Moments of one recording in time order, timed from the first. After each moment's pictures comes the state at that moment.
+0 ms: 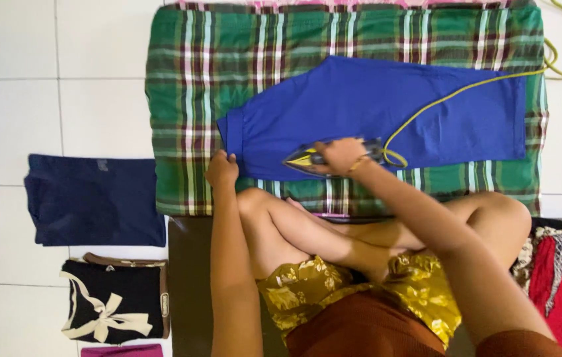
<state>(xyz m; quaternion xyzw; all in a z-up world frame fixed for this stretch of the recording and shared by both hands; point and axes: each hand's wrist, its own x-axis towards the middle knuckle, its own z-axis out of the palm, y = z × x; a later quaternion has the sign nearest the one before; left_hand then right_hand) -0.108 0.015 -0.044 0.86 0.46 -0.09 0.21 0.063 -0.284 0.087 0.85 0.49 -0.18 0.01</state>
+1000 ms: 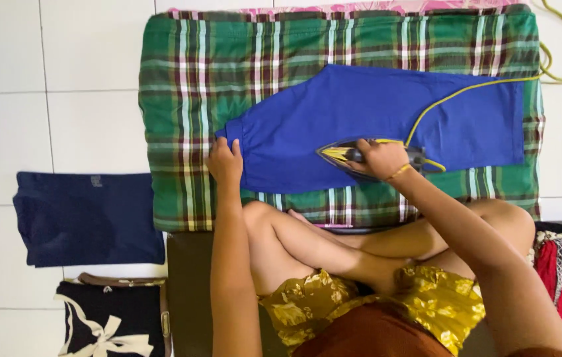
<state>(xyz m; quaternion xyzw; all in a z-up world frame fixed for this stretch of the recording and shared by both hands) -0.063 0.016 -0.036 0.92 0.33 0.14 0.17 0.095 -0.357 0.062 0.90 0.43 -0.06 -0.01</state>
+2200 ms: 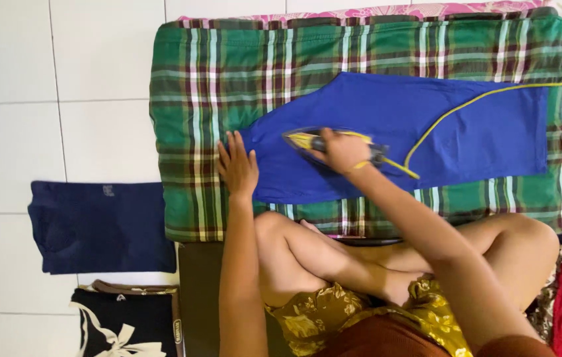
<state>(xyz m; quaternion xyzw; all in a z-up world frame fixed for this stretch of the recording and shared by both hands) -0.052 0.009 -0.015 0.95 0.27 0.03 0.14 0.097 -0.230 0.043 0.92 0.36 -0.05 -0.10</state>
